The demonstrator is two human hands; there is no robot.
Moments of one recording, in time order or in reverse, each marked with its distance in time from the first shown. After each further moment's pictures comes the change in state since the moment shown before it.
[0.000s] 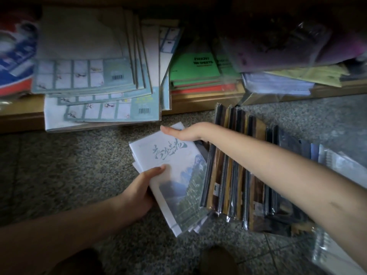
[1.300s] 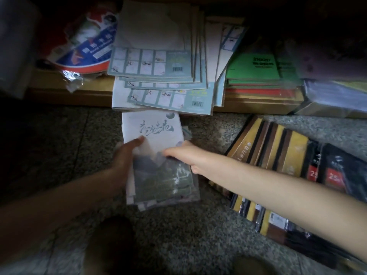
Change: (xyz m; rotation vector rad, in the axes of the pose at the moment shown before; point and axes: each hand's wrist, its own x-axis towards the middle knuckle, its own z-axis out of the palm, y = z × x) left_hand -0.028 0.056 -0.095 0.088 0.607 0.325; right_hand 0.027 -0.083 0.093 0.988 0.126 -0.296
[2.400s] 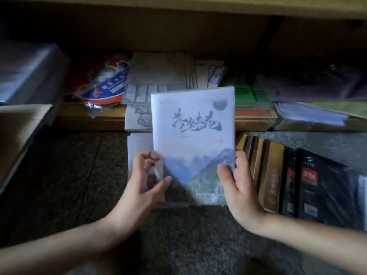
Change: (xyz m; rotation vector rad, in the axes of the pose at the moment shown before) left_hand -0.141 0.006 -0.021 0.324 -0.416 0.705; right_hand -0.142 0.053 -0.019 0.020 0.356 -0.936
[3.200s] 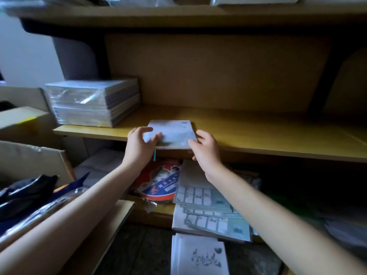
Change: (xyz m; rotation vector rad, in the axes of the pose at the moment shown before) left_hand 0.145 0.164 -0.174 0.329 0.729 0.357; right_hand 0.207 -0.186 0.147 -0.016 0.059 -0.118
